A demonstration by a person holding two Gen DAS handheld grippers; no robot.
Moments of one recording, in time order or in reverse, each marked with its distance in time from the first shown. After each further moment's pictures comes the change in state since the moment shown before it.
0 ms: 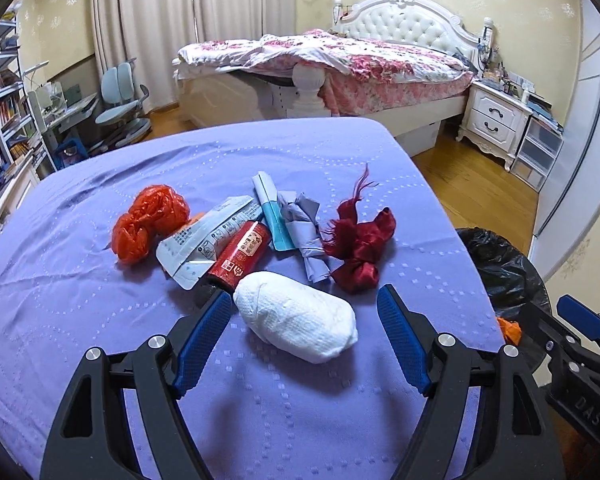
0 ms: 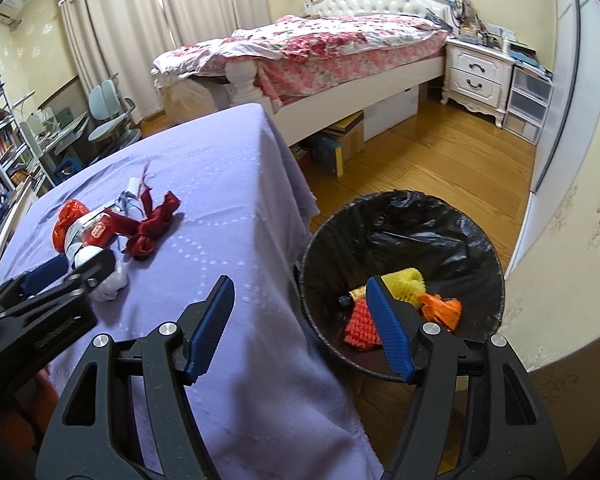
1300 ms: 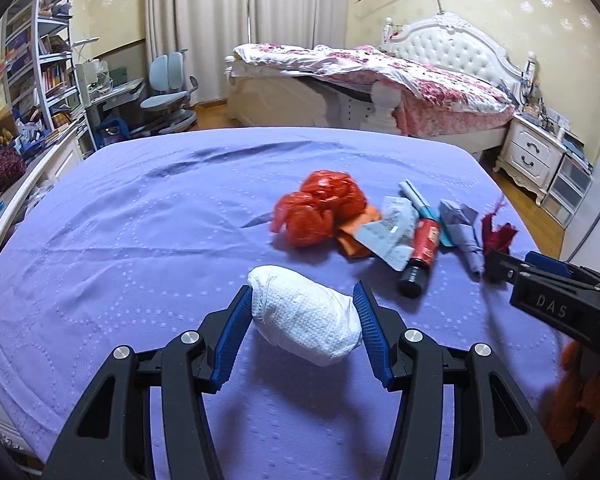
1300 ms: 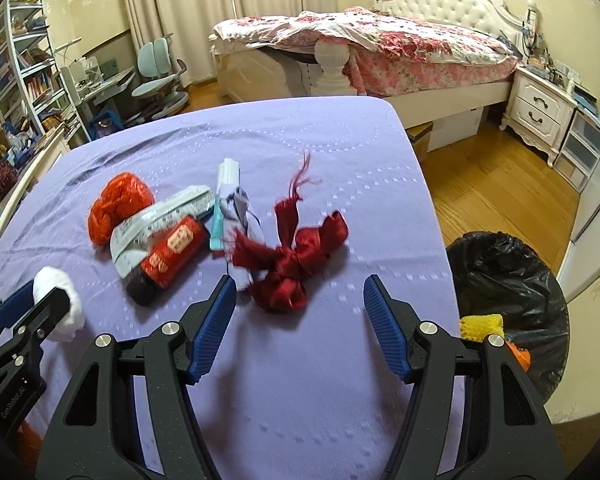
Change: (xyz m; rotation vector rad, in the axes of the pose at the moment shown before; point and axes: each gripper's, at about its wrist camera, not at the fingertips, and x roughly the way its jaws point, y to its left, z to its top) left arm -0.028 0.122 -0.023 -0.118 -0.061 0.089; right arm 0.053 0.123 0.023 -0.171 0.053 0.087
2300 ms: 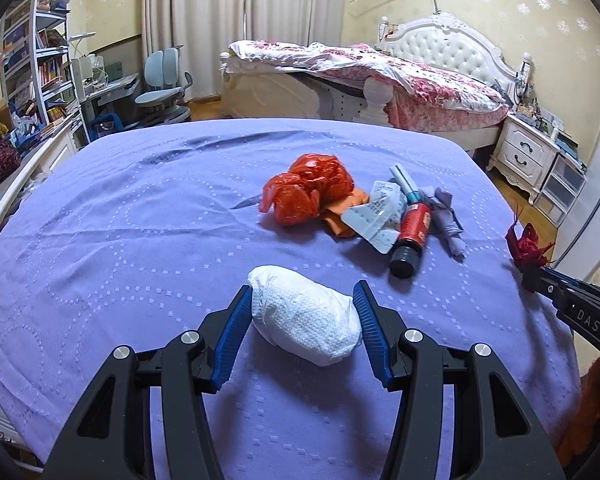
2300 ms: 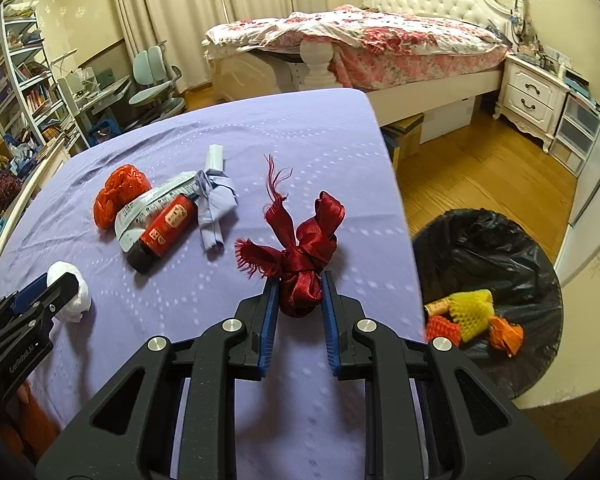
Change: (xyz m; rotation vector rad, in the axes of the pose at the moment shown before) left arm -0.010 -0.003 -0.017 0.002 0.005 -0.040; right arm -0.032 -0.029 -0.030 0.037 -0.009 0.013
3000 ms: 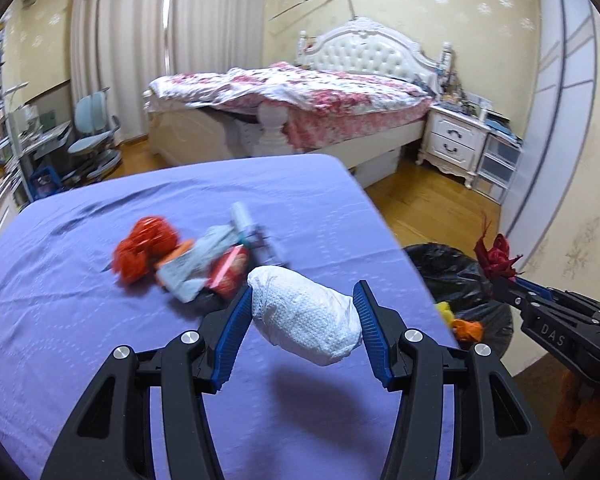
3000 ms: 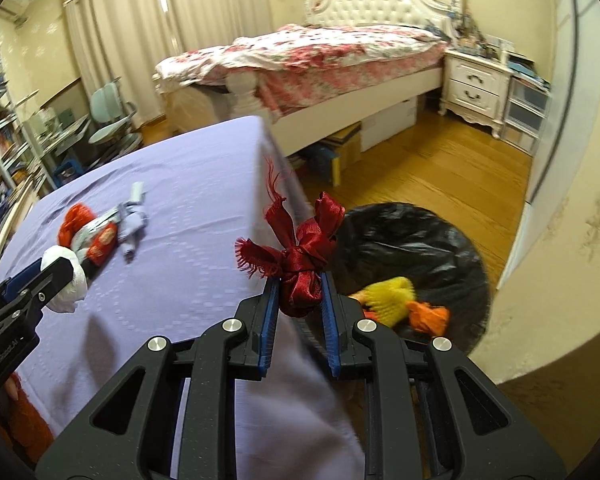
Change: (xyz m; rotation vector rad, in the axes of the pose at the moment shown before) left arm -0.021 -0.126 0.016 0.185 -0.079 -0.211; right arm -0.052 -0.101 -0.016 0.150 -0.081 -0.139
